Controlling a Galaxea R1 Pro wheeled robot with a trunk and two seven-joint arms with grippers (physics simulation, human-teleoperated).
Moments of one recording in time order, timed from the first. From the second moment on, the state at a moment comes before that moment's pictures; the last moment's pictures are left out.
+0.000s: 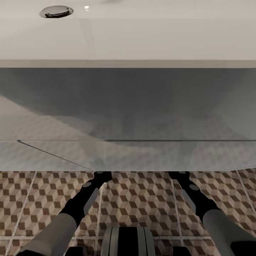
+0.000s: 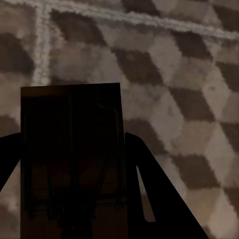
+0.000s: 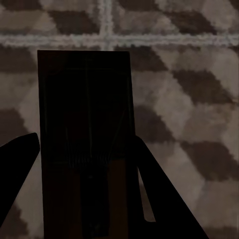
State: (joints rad) left arm -0.70 -0.07 -0.19 -0.67 0.25 0.07 -0.04; right arm -0.76 -0.13 0.11 -0.49 -0.17 -0.17 0.01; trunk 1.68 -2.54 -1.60
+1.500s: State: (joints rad) left arm -0.70 -0.07 -0.19 -0.67 0.25 0.08 -0.02; right arm -0.76 -0.12 0.13 -0.45 -0.18 -0.17 0.00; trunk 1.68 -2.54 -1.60
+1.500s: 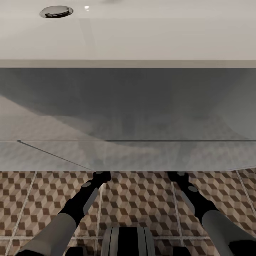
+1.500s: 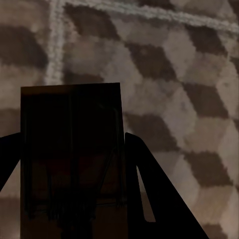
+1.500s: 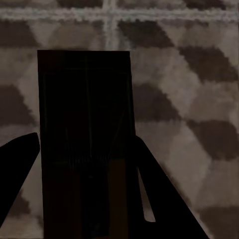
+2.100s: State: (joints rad) left arm -0.70 -0.07 -0.17 -0.67 0.26 0.12 0.00; right arm -0.76 -0.12 0.14 -0.44 -0.18 -0.17 0.00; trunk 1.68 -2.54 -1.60
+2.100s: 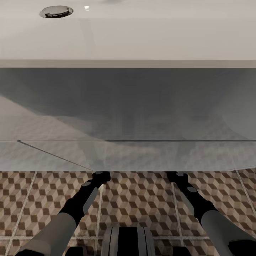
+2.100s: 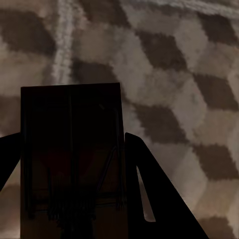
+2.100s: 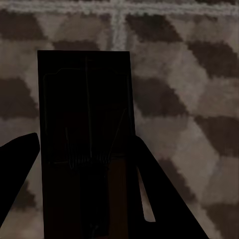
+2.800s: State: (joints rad) left arm -0.71 -0.07 -0.17 -0.67 0.26 0.18 0.02; right arm -0.76 -0.12 0.14 -0.44 -0.18 -0.17 0.00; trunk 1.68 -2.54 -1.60
